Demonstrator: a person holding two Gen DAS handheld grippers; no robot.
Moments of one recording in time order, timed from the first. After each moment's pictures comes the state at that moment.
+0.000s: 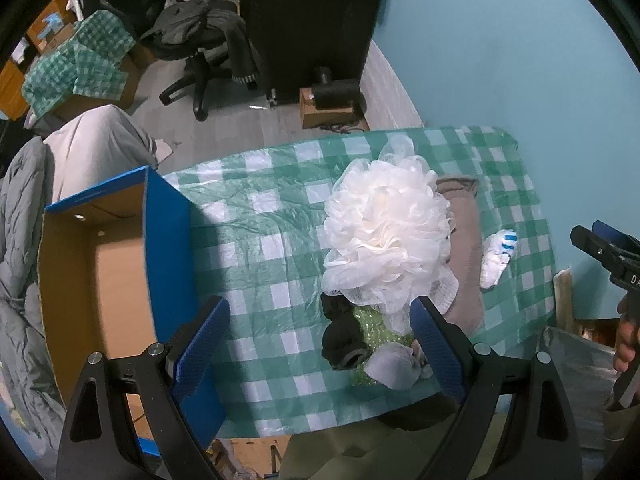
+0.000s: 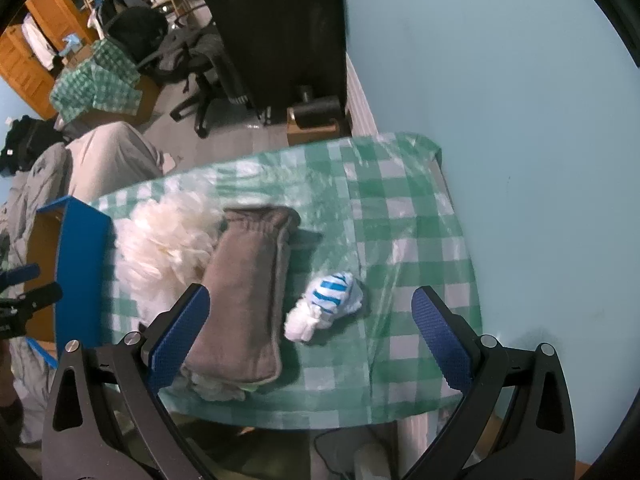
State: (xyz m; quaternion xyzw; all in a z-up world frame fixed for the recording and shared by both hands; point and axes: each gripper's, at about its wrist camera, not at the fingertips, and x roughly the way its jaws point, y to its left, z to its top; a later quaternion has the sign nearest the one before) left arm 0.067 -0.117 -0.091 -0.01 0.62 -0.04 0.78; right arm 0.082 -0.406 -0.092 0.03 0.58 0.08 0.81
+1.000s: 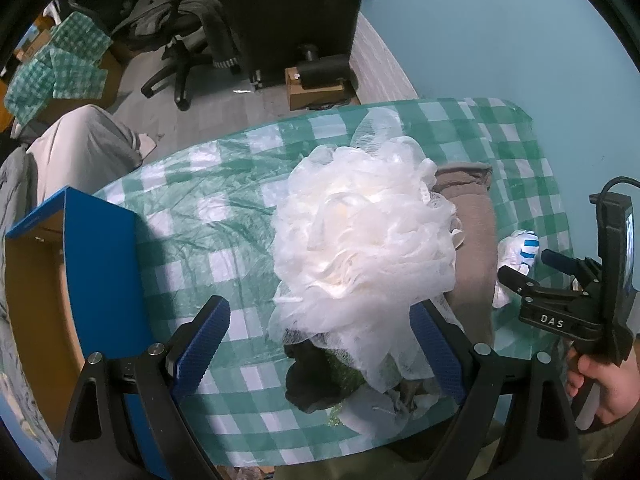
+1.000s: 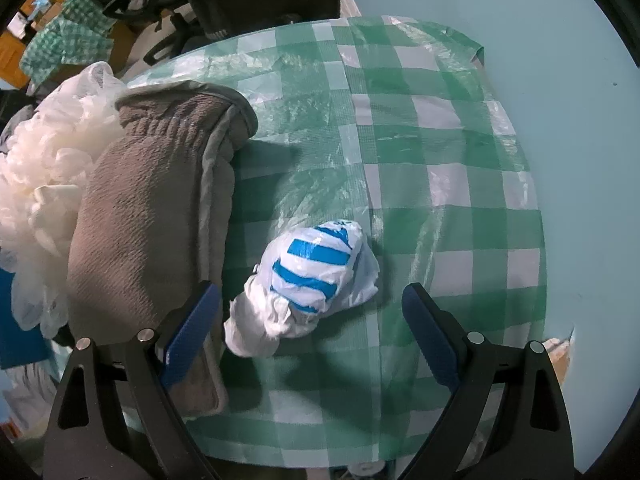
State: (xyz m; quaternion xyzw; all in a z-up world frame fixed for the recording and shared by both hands) left arm 0.107 -0.166 -0.151 0.01 0.65 -0.04 0.76; right arm 0.094 -0.408 -0.222 0.02 0.66 0.07 0.75
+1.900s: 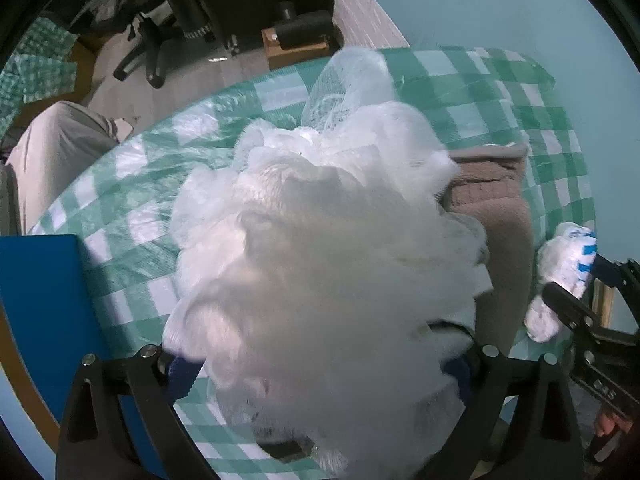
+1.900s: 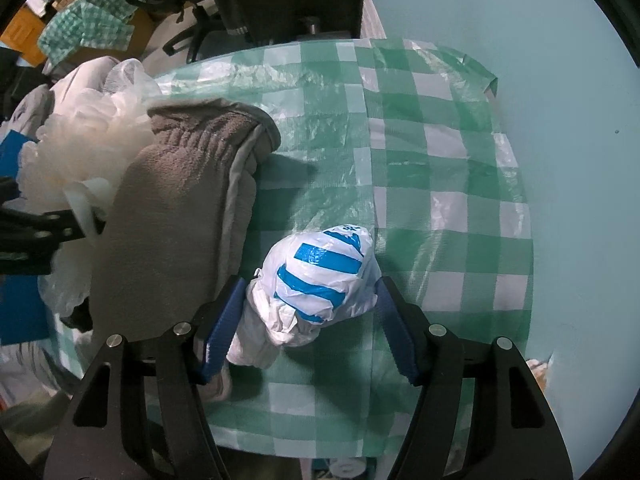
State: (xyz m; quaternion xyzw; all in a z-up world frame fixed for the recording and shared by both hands) left arm 0.149 -0.202 -0.220 0.04 0.71 -0.07 0.70; right arm 0.103 -0.405 -0.191 -0.01 0.65 0.10 0.75
